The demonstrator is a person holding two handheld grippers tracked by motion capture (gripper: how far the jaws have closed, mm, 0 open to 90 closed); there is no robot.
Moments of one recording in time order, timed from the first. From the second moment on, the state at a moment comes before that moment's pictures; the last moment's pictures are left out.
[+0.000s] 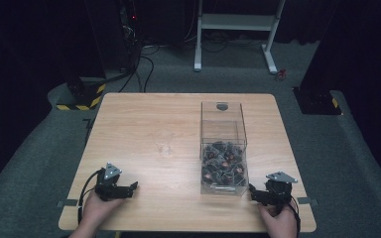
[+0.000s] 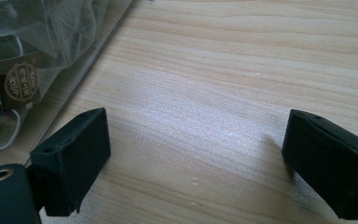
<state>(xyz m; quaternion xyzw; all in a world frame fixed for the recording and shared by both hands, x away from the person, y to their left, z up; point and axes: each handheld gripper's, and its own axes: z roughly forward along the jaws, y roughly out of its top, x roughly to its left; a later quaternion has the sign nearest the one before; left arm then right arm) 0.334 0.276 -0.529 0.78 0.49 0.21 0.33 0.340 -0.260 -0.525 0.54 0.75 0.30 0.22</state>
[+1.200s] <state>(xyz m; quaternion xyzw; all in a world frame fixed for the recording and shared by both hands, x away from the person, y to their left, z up) 0.339 0.233 -0.481 0.78 0.43 0.20 0.41 0.340 -0.260 -0.525 0.54 0.75 0.30 0.22</state>
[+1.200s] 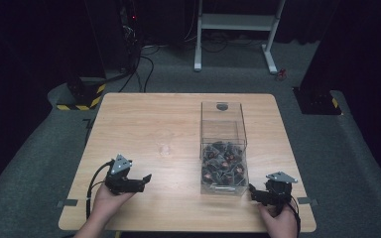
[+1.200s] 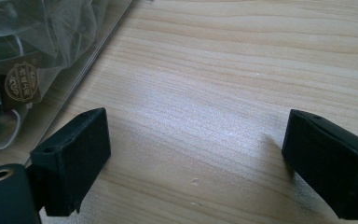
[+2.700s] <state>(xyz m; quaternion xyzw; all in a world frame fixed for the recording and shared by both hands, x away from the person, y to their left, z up) 0.347 0.176 -0.443 0.78 0.36 0.17 0.49 0.340 -0.260 -0.525 0.54 0.75 0.30 0.22</state>
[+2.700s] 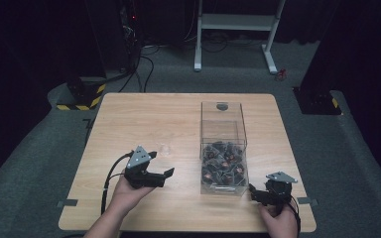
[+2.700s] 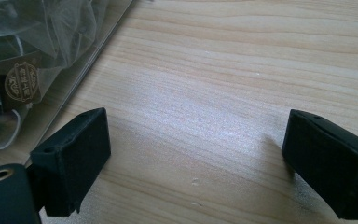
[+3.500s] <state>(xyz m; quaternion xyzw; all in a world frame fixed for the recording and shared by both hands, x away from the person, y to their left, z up) 0.354 0.157 -0.435 0.77 0.35 0.17 0.51 0.340 -0.260 -0.525 0.54 0.75 0.30 0.22</state>
